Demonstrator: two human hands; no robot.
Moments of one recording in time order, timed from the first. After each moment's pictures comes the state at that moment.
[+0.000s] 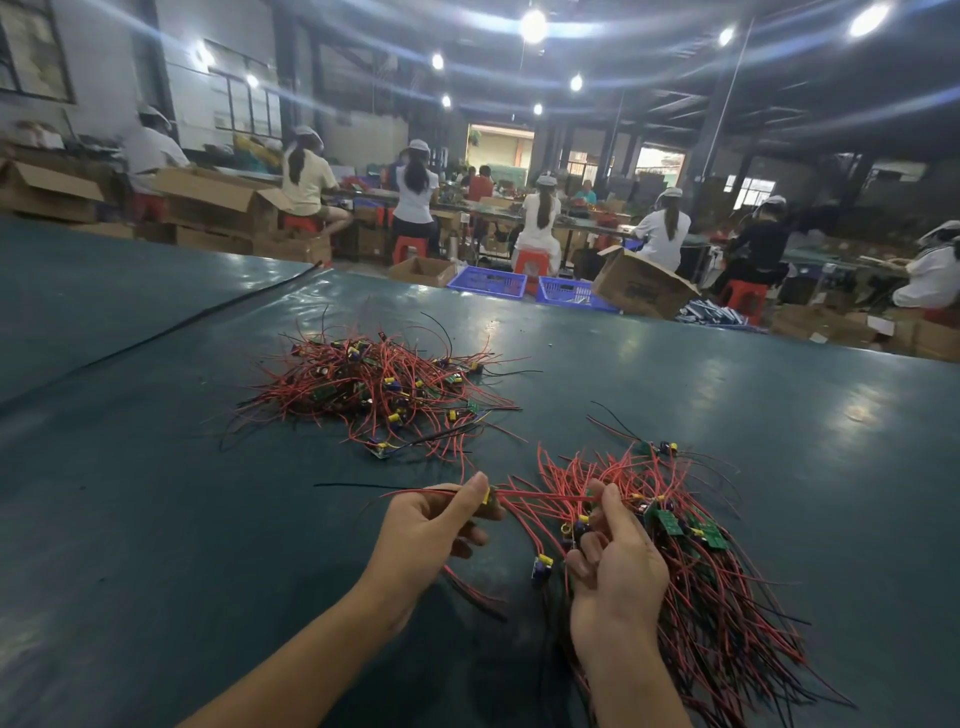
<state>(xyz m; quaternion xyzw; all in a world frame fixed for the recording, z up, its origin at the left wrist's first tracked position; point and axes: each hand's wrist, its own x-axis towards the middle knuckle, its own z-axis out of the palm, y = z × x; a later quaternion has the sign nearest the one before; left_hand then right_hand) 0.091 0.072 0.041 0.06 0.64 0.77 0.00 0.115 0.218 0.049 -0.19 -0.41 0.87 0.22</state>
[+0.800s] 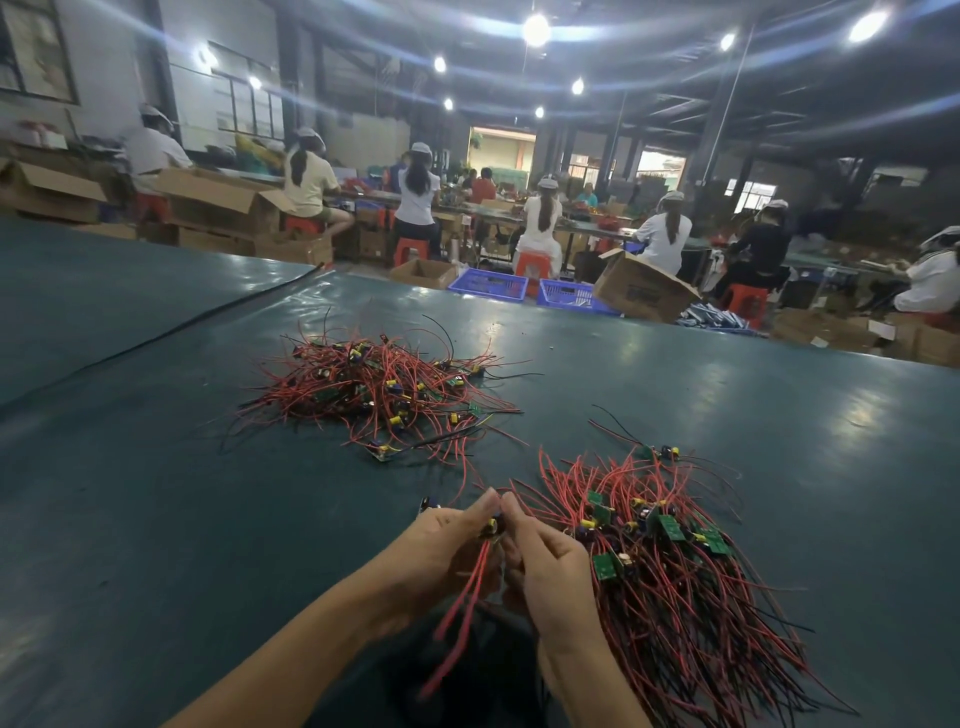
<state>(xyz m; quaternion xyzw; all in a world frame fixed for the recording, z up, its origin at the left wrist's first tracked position) 0.095 0.064 0.051 0.15 0.57 0.77 0.25 0.120 0.186 0.040 -0.03 -0.62 0.79 0.05</state>
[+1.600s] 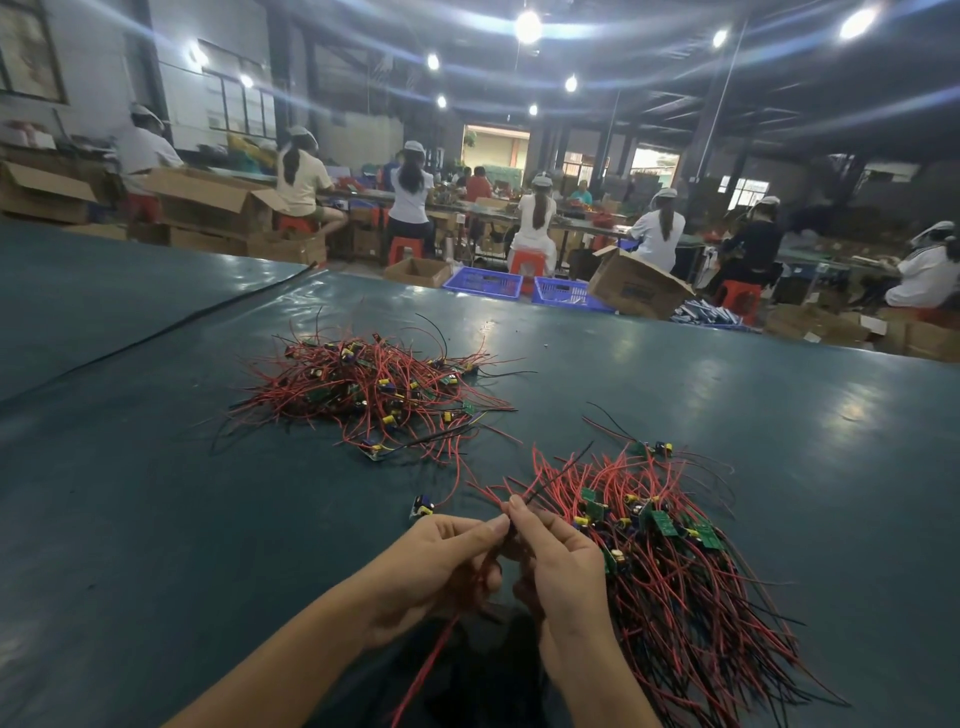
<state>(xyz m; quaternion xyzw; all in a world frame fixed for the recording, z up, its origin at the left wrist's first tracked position) 0.098 0.066 0.044 0.12 0.62 0.73 0.27 0.114 0.195 0.039 -0.14 -0.55 0.82 0.08</state>
